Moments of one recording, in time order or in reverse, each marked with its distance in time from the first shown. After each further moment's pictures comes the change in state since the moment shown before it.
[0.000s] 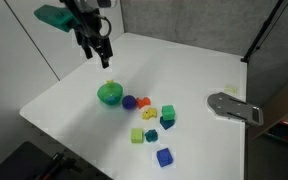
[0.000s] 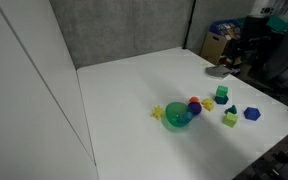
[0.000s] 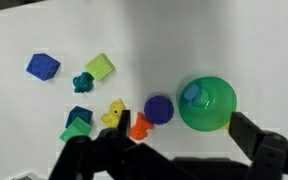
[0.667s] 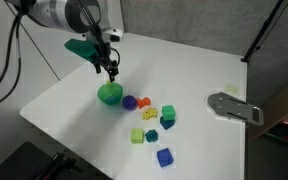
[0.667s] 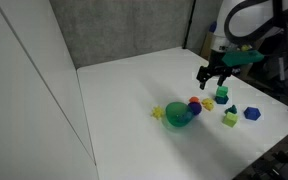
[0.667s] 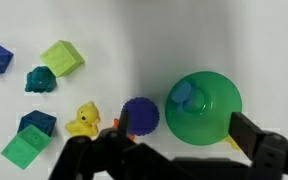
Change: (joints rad) arm 0.059 0.321 0.000 0.087 0.042 0.201 0.013
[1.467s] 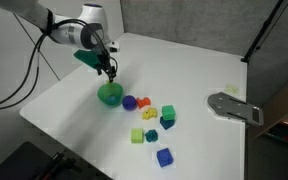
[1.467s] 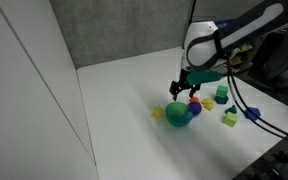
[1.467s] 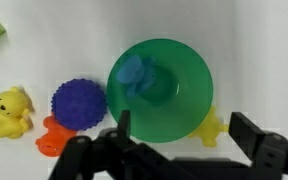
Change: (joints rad) arm 0.079 0.336 0.028 0.258 0.044 0.118 0.058
